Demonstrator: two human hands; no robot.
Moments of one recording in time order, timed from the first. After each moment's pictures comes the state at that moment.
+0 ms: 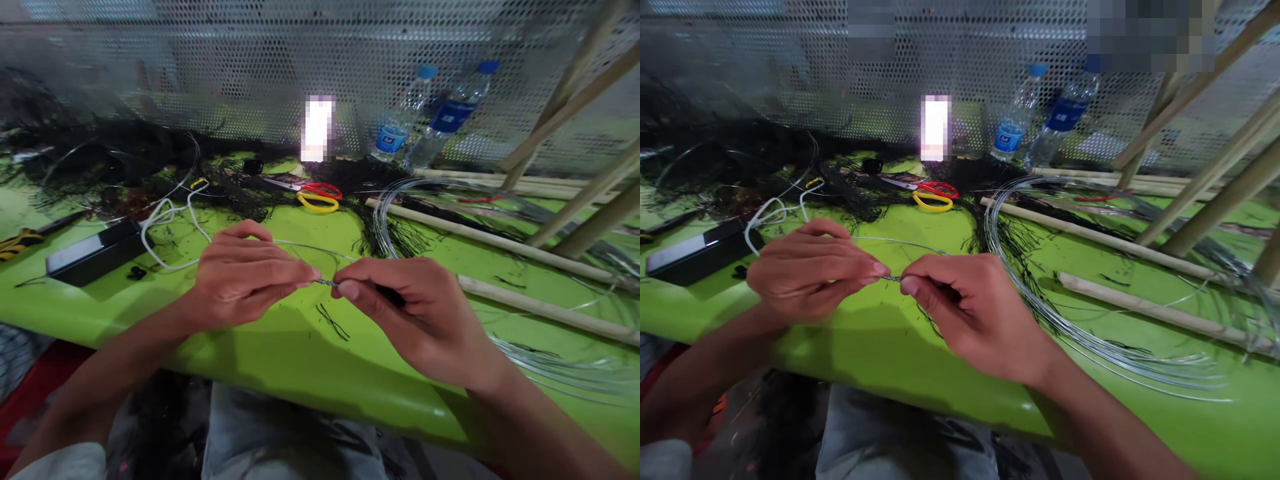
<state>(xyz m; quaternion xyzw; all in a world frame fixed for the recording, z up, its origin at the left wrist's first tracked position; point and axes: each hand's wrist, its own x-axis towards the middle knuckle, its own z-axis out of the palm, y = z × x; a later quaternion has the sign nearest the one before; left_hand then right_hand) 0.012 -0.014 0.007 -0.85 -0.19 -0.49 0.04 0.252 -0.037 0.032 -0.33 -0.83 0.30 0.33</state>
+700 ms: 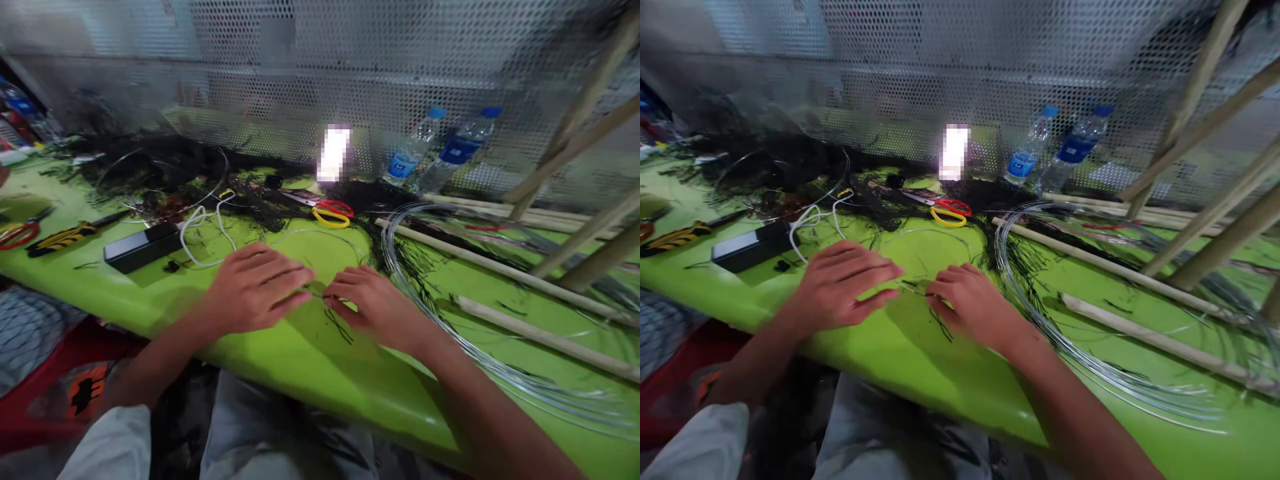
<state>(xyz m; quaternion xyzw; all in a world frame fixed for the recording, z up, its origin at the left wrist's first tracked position) -0.008 -0.043 0.005 -0.88 -0.31 -0.33 0.18 0.254 -0.004 -0.013 -0.29 -0.95 0.09 0.11</state>
